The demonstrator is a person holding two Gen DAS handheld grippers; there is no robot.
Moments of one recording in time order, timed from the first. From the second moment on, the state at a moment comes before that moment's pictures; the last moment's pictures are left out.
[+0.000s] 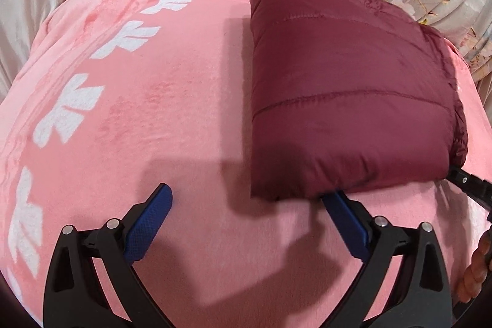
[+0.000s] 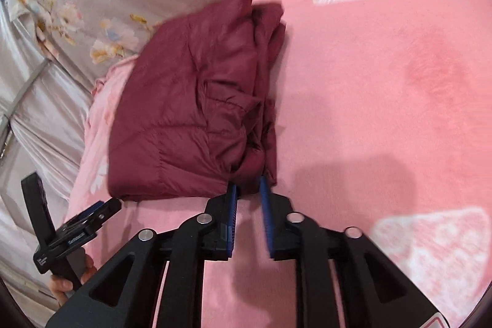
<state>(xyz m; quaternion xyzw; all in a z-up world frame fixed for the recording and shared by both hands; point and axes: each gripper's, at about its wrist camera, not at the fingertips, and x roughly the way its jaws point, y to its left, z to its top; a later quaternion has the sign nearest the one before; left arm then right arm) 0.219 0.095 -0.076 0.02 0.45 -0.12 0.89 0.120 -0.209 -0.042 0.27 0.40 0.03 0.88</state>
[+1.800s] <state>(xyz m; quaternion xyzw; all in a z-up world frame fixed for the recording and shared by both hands) 0.255 0.055 -0.011 0.02 0.40 -0.08 0.91 0.147 -0.175 -0.022 0.13 0.39 0.00 0.91</state>
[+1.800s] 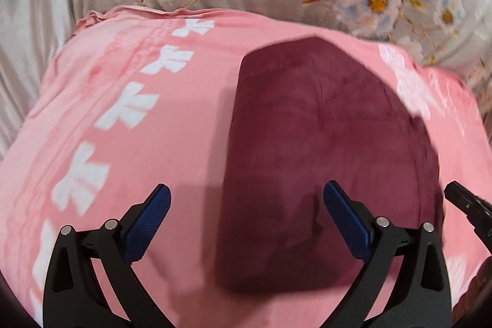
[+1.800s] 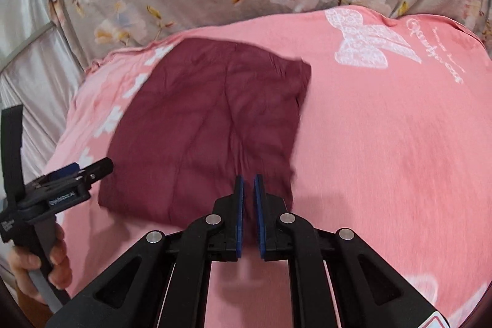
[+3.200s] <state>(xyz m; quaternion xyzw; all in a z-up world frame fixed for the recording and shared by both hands) 0.110 0.022 -0.077 0.07 0.35 -0.04 0.93 0.047 -0.129 -0.071 0.03 0.38 -0.09 0.92</state>
